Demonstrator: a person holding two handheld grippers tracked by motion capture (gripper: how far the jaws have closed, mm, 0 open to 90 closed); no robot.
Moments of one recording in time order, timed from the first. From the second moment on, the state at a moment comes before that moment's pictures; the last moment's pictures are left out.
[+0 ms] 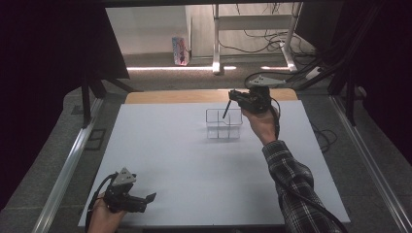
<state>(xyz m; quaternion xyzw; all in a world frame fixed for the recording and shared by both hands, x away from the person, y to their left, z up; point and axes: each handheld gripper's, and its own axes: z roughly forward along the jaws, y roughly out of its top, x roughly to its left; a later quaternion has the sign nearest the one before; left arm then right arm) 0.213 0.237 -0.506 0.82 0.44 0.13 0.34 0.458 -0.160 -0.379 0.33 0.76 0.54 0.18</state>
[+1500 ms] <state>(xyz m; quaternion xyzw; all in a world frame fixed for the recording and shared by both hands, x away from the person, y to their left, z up) 0.213 0.235 -0.507 0.83 0.43 0.12 0.33 0.461 -0.147 -0.433 0.33 0.78 0.50 0.17</state>
